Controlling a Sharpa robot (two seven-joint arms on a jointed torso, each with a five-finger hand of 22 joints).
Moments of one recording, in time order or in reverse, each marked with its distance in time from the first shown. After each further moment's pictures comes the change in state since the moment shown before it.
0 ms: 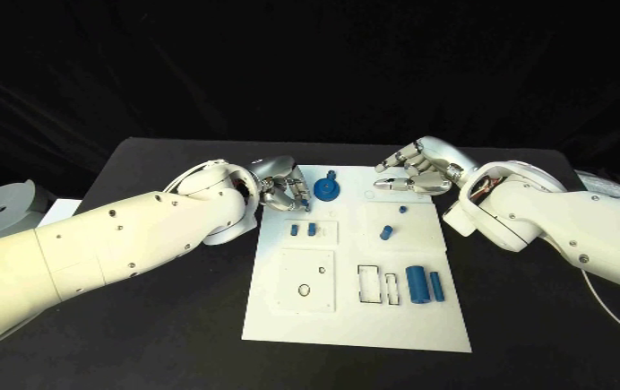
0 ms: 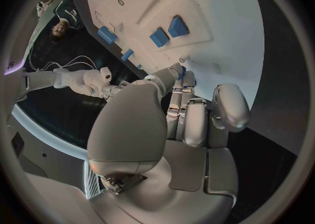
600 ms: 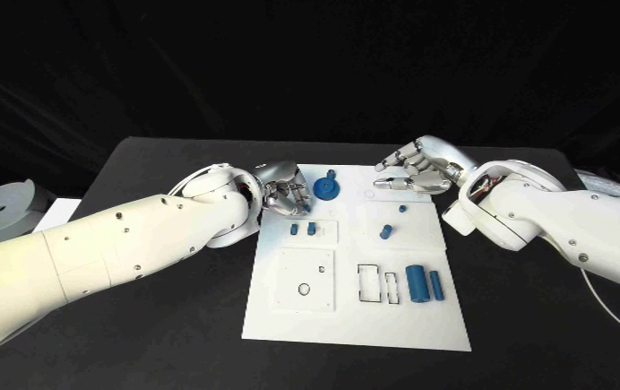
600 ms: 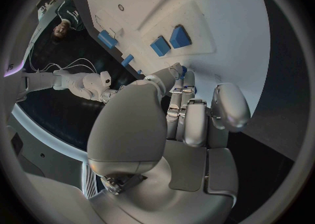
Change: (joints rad) left arm -0.012 0.016 -0.005 -0.013 -0.002 0.017 -0.002; left_hand 0.000 0.000 0.003 -0.003 0.000 0.000 0.000 0.000 0.000 0.000 0.000 0.000 0.000 0.000 0.000 0.000 -0.002 0.000 0.000 0.000 0.000 -0.002; right arm 0.000 0.000 0.000 0.001 0.001 0.000 0.001; right_hand 0.000 0.000 -0.006 0.000 0.000 0.000 0.000 0.000 0.000 0.000 0.000 0.000 0.000 0.000 0.000 0.000 0.000 0.000 0.000 0.000 0.000 0.000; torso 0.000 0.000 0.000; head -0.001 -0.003
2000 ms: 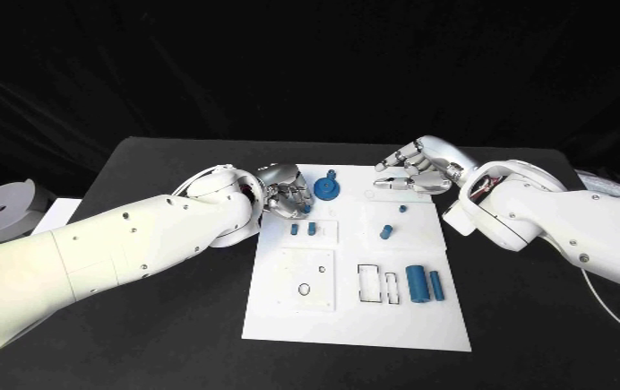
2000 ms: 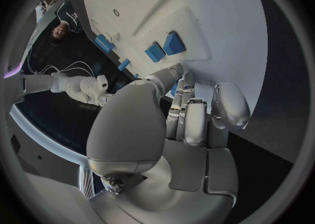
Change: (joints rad) left arm -0.004 0.021 -0.002 -0.031 -0.013 0.029 -0.014; left_hand -0.036 -0.036 0.012 -0.012 0.000 -0.109 0.020 -0.072 -0.009 -0.009 0.009 -0.049 0.001 0.003 0.011 0.000 -0.017 0.000 0.000 0.007 -0.005 -0.004; right arm 0.000 -0.002 0.000 0.001 0.002 0.000 0.001; right_hand 0.004 0.004 0.000 0.000 0.000 0.000 0.000 0.000 0.000 0.000 0.000 -0.008 0.000 0.000 0.000 0.000 0.000 0.000 0.000 0.000 -0.004 0.000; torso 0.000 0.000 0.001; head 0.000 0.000
